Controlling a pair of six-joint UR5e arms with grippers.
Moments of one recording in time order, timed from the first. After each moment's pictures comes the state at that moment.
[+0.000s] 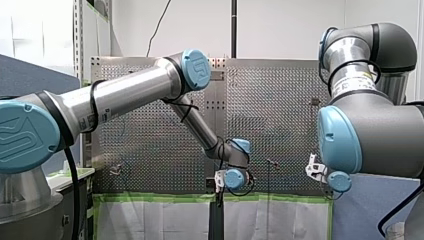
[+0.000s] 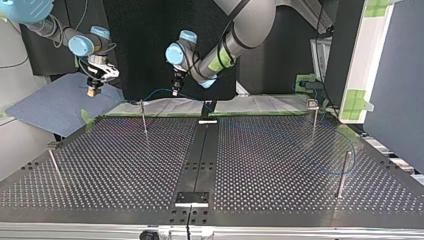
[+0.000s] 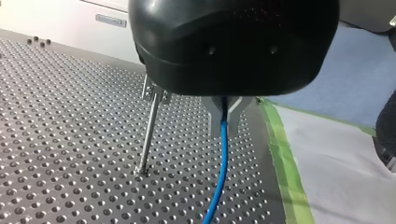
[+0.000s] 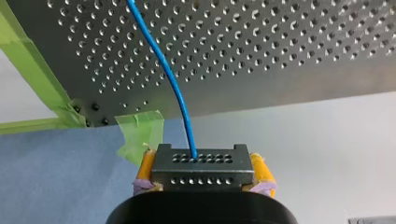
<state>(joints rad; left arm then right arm) -0.80 -2.72 -1.21 -2.59 -1.99 -1.77 1.54 -0.65 1.80 -1.07 1.49 1.74</state>
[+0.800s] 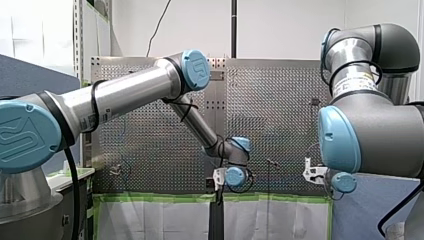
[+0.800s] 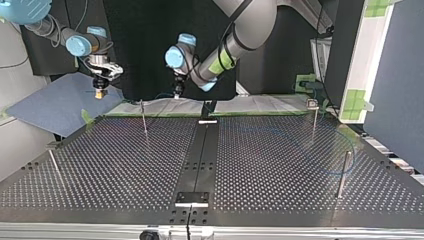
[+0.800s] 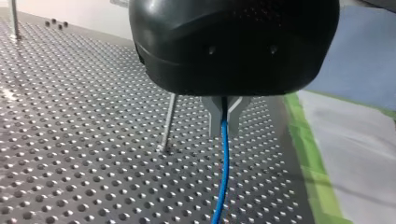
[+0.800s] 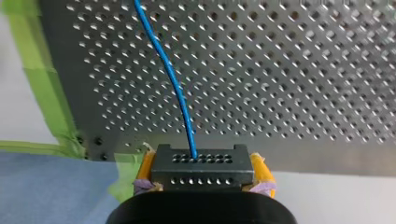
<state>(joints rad) -0.78 -2.72 -1.18 -2.59 -2.03 -1.79 1.52 -0.64 1.79 -1.04 1.29 1.55</state>
